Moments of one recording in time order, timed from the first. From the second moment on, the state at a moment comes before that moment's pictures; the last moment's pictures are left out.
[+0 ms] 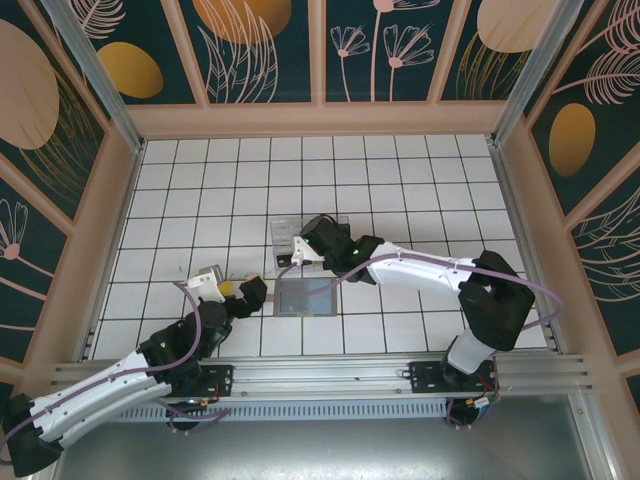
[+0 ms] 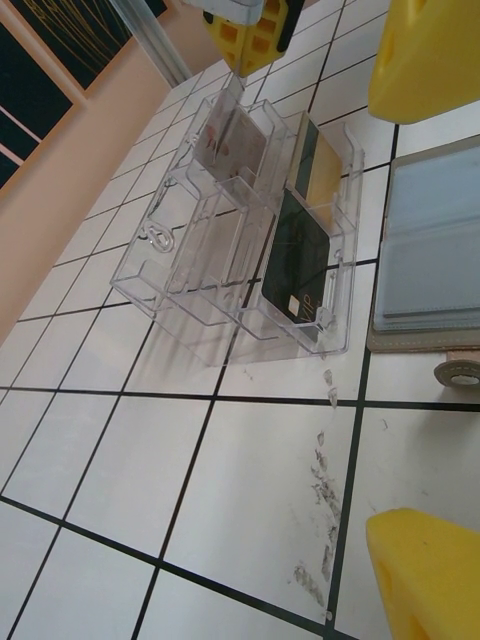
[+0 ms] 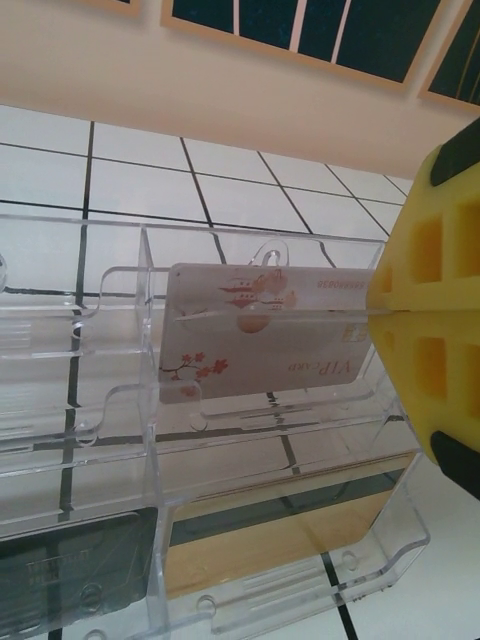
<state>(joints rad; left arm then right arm) -0.99 0.33 0.12 -0.19 -0.59 -0.91 0.98 1.62 1.08 -0.34 0.55 -0.92</state>
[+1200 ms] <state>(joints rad) -0.99 0.32 0.12 -0.20 -0.59 -0.89 0.92 1.72 1.08 -0.13 0.69 -0.89</state>
